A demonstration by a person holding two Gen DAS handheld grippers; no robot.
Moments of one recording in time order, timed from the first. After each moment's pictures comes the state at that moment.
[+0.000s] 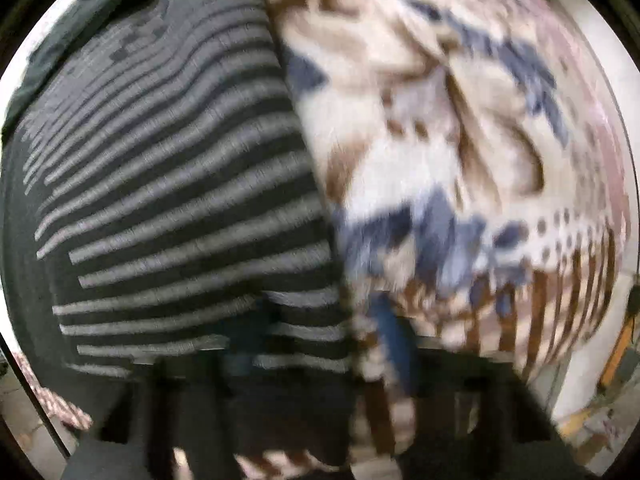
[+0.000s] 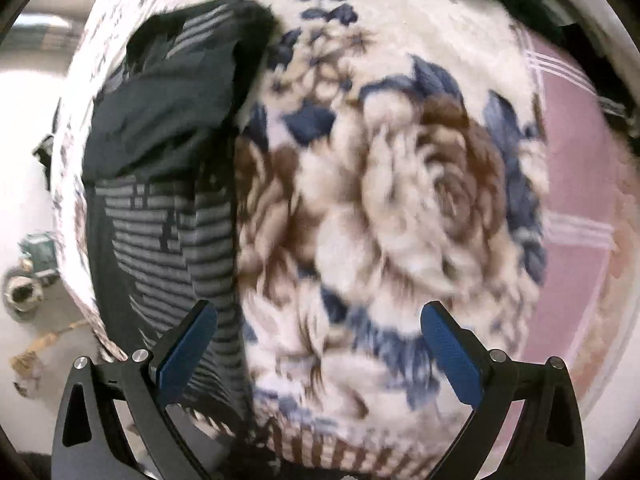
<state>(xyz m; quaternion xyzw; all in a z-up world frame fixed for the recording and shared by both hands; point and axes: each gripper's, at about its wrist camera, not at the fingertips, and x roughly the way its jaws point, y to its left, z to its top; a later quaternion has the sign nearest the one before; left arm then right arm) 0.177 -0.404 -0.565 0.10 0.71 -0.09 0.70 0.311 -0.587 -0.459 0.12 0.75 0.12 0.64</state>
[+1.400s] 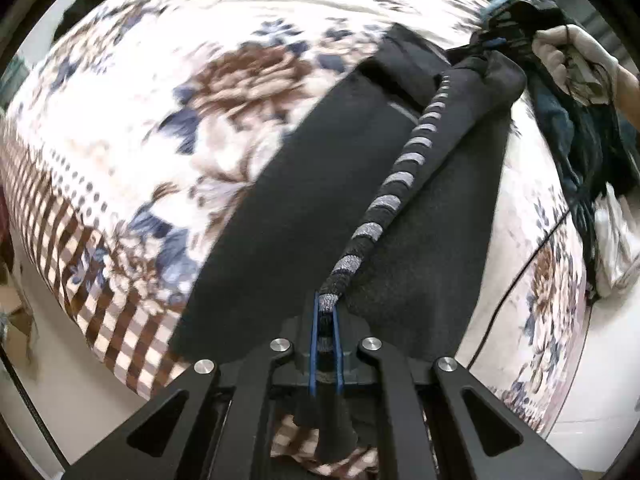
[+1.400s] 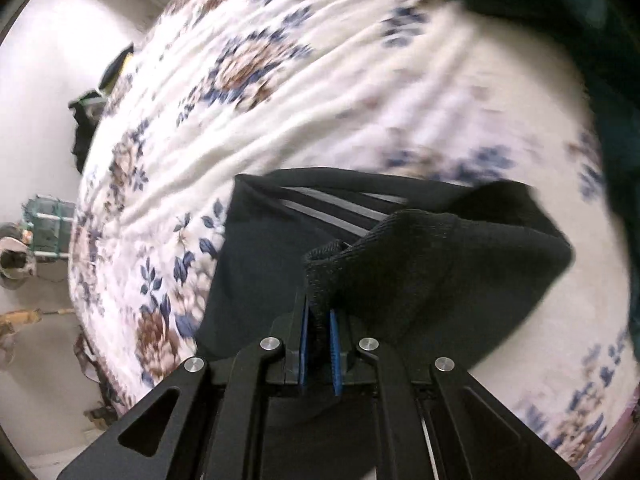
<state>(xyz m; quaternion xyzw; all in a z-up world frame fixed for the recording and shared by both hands) 0.146 0.006 -0.452 -0.24 0.59 0.13 0.76 0.557 -0.130 -0.412 0.00 0.69 0.22 0.69</state>
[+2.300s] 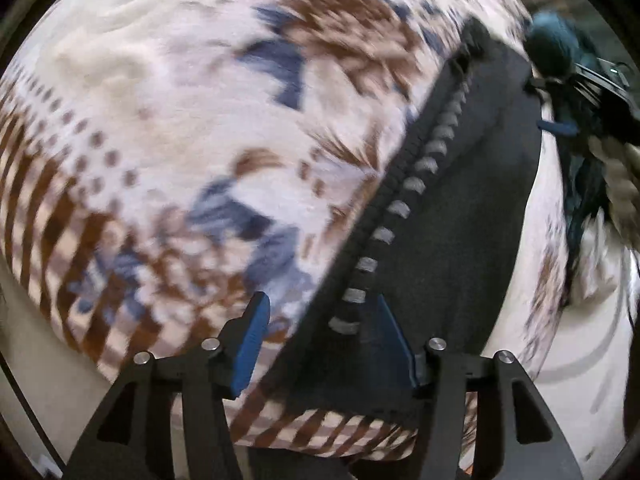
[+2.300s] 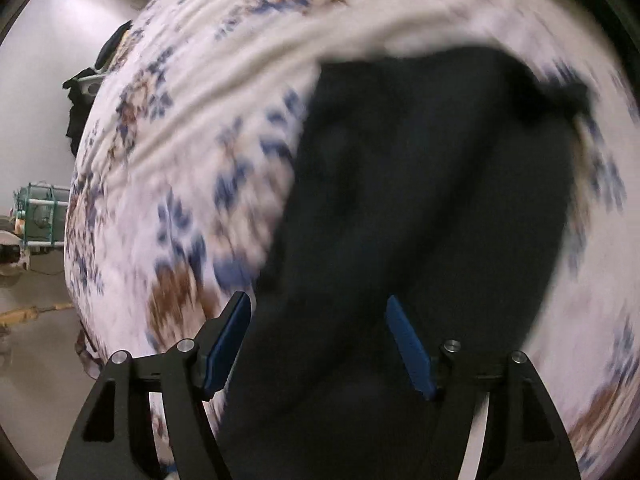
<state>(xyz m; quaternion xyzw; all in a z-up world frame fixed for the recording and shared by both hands) 0.124 0.109 -0.518 -0.32 0.64 0.07 0.69 0.425 -0.061 -0.450 0.02 0.71 0.19 0.67</state>
